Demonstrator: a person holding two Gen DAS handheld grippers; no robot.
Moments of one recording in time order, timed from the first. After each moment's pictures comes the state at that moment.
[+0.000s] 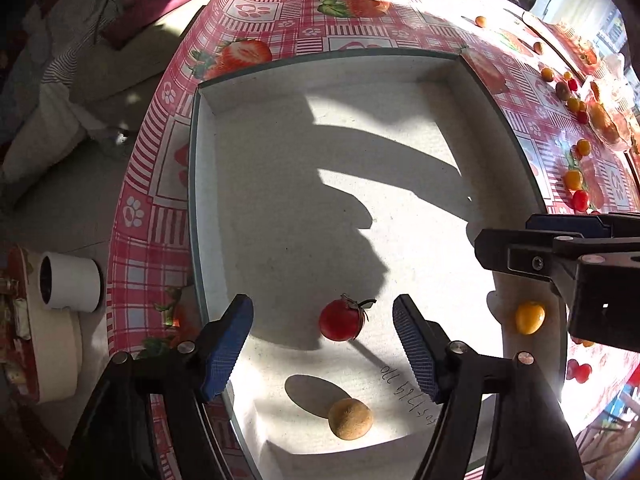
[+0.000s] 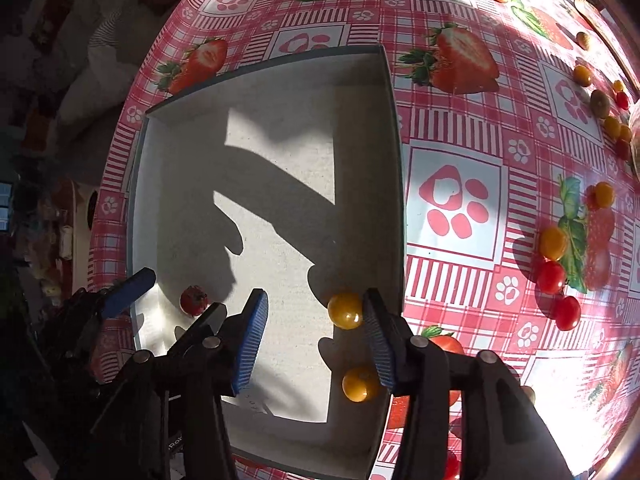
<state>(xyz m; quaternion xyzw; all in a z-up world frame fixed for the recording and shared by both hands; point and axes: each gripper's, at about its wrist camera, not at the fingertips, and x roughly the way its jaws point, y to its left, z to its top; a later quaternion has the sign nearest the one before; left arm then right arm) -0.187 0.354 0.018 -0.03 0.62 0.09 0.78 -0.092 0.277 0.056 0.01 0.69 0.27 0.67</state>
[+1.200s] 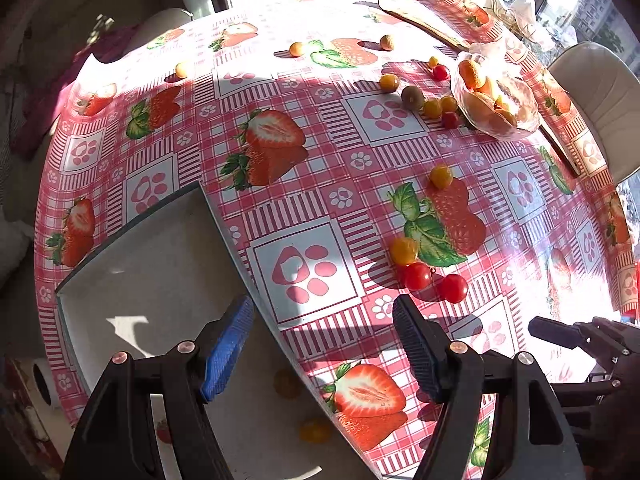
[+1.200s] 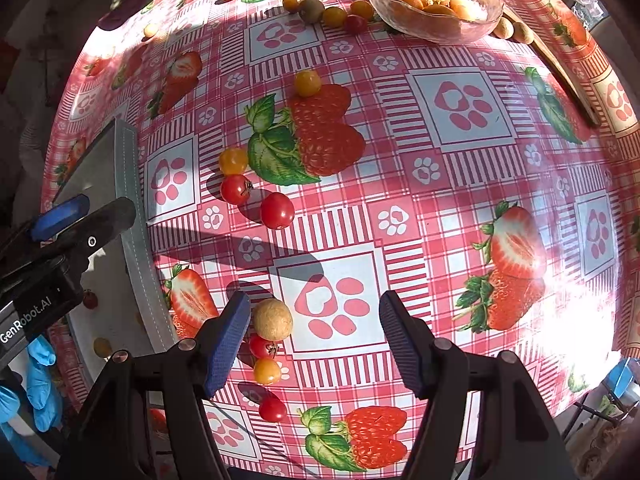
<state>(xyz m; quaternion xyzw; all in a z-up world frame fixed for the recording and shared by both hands) -0.078 0.194 0.053 0.04 0.61 -0.05 0.79 -0.110 0.065 0.042 0.09 0.71 0.10 0.69</state>
